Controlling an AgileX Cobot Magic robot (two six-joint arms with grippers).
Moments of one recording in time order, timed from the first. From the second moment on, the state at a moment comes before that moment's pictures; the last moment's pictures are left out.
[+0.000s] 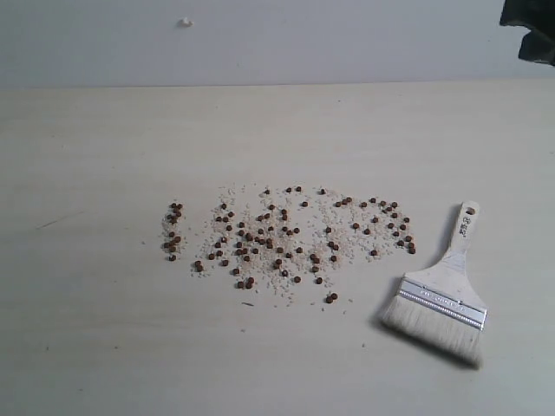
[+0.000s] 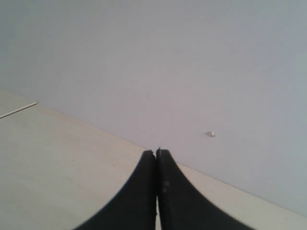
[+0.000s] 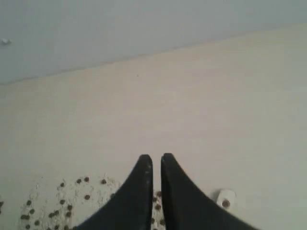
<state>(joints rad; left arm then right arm) 0.08 0.01 0.00 -1.74 -0.01 1.31 0.13 1.18 -0.86 0.15 0.39 0.16</state>
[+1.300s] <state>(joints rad) 0.05 0.01 0.00 -1.74 -0.01 1.31 0.14 1.57 -0.85 0.13 0.49 0.50</state>
